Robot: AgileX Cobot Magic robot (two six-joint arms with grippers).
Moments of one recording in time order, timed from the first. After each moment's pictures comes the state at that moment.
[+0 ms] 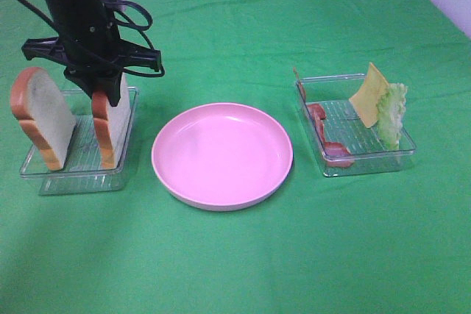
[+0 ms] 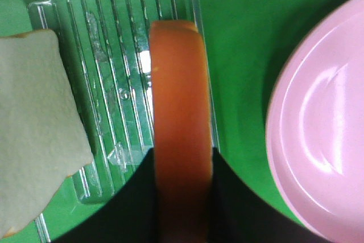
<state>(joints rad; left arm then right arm) -0.38 2.07 -1.66 0.07 1.09 -0.35 -0.04 -0.01 -0.51 0.09 1.07 -0.13</state>
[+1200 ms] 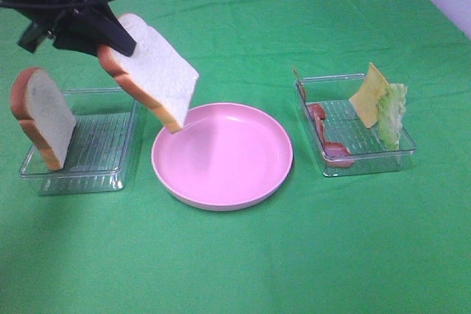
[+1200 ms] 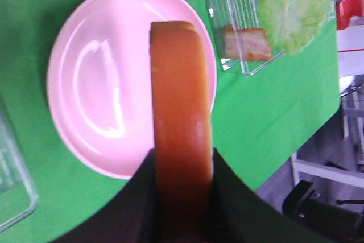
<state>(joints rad) -0.12 1.86 -1.41 -0.87 1.06 0.35 -0.04 -0.01 -0.51 0.09 1.07 -0.13</state>
